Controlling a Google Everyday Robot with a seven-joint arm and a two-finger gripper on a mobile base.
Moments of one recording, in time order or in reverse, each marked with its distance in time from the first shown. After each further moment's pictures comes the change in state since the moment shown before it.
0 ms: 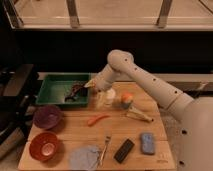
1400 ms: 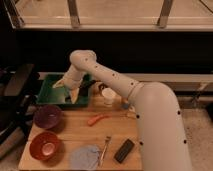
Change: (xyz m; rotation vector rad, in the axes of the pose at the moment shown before) arm -0.085 -0.102 0.103 -0.021 0.022 -0.496
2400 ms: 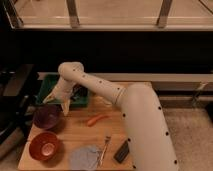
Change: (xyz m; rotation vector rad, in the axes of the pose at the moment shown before) arm -0.052 0.012 0.092 -0.111 -0.130 -0.117
